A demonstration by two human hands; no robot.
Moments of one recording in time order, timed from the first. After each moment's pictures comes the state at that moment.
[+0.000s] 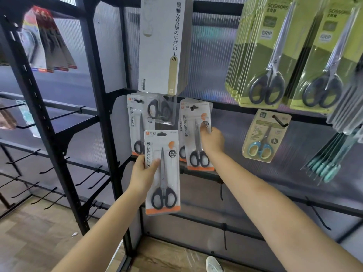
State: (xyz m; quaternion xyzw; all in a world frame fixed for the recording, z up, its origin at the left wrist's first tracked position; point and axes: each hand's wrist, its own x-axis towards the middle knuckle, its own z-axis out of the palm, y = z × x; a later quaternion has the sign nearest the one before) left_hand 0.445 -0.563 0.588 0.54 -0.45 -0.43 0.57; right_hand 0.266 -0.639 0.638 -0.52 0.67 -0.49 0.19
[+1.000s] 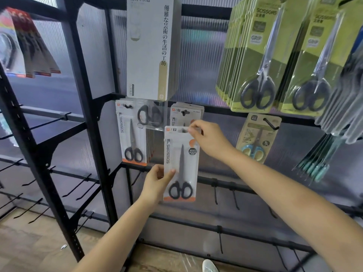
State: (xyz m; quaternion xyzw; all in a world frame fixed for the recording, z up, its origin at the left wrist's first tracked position) left_hand 0.409 -0.577 0.570 0.49 -0.52 -0.46 0.52; right_hand 0.248 -0.602 0.686 -0.76 0.52 -0.37 0.12
